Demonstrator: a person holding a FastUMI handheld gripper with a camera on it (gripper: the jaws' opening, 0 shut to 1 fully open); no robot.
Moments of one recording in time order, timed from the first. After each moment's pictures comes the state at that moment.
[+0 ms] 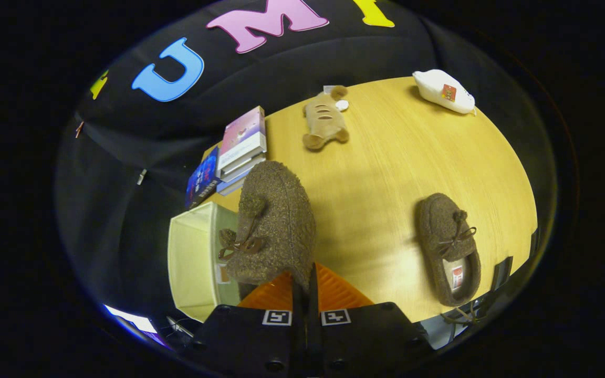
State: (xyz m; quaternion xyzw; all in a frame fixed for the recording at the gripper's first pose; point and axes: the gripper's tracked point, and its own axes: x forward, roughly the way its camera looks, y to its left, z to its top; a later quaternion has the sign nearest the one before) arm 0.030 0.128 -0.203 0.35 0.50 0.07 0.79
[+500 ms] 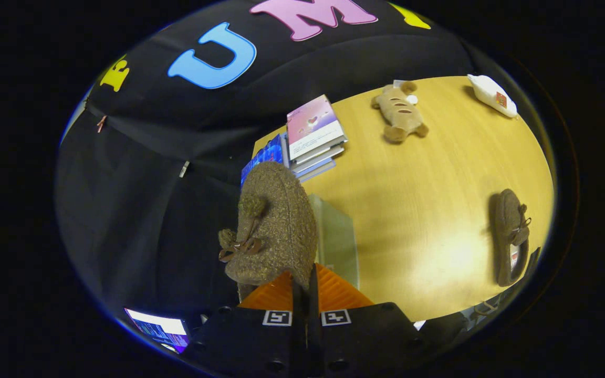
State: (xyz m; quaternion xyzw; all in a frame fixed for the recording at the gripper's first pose) arm 0.059 0.261 -0.135 0.38 0.50 0.15 0.76
